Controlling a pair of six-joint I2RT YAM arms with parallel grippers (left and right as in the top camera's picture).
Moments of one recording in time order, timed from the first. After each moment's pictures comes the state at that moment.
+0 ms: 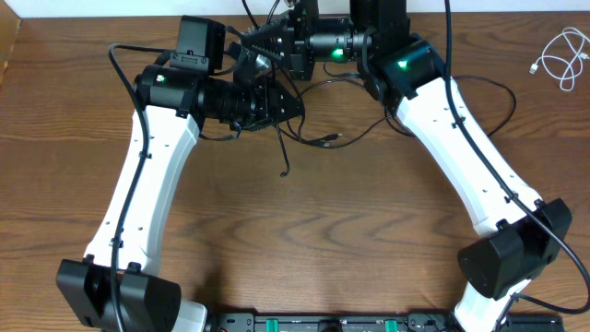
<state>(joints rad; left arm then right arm) -0.19 1.64 1.63 -1.07 0.78 -0.33 0.50 1.90 1.93 -0.24 -0.94 0.18</state>
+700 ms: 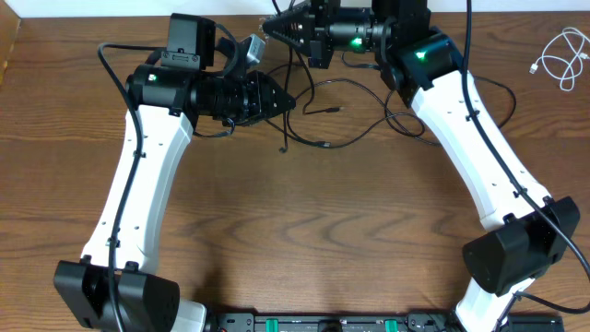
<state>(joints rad) -0.16 1.64 1.63 -1.05 0.75 -0.33 0.43 1.90 1.93 -0.25 -0.94 0.18</state>
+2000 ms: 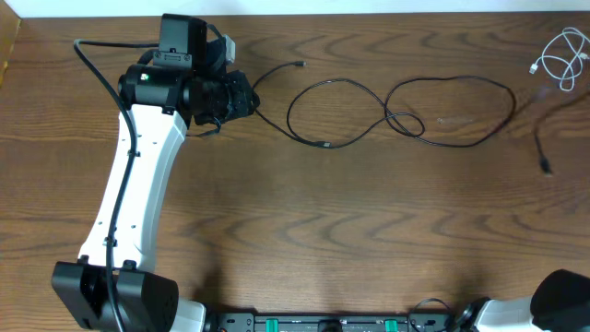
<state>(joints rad) -0.13 1.64 1.63 -1.07 0.36 -0.33 -0.61 1.62 1.93 -0.77 -0.63 0.22</state>
